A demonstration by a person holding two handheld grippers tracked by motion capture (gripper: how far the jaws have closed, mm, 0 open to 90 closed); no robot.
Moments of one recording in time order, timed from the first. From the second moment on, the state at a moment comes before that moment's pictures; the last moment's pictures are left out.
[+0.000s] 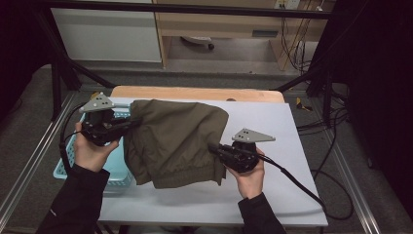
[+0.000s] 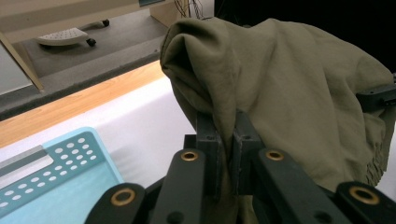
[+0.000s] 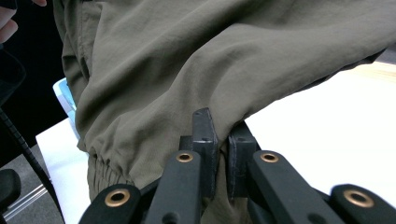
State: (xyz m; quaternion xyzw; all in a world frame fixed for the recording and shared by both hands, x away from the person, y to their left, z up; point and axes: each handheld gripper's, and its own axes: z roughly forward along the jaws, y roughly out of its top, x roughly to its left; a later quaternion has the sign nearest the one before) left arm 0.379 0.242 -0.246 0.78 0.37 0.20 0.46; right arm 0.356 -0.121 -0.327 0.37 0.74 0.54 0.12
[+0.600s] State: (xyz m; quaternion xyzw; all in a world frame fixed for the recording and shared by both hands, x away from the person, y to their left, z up) left arm 0.375 0.261 -0.233 0.77 0.37 0.21 0.47; right arm 0.361 -0.103 -0.311 0.35 0.74 0.55 0.13
